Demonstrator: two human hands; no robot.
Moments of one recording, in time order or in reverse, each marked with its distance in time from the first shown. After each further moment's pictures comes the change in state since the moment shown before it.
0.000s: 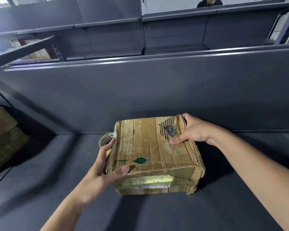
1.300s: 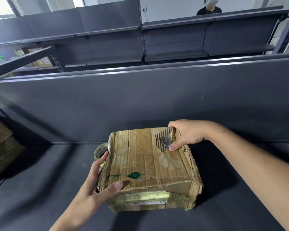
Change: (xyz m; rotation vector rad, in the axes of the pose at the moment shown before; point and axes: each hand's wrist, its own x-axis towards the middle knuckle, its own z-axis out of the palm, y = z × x) left_hand 0.005 -0.010 0.001 0.040 0.025 0.045; right_hand 0.030 -0.014 -0.032 -0.522 -0.145 -0.215
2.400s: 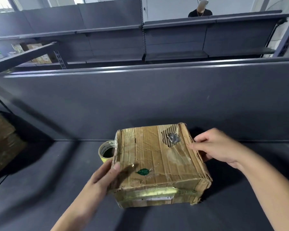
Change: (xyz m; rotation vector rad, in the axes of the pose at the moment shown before) left_hand 0.002 0.015 0.003 -0.269 0.067 -0.199; right_hand -0.068 0.006 0.042 0.679 0.295 0.156
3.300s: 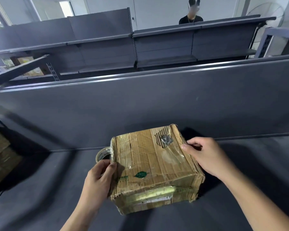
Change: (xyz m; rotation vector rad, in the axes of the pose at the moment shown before) left_hand 0.029 -0.010 0.000 0.319 0.286 0.192; right_hand -0.015 0.026 0.036 -0.044 0.427 -0.129
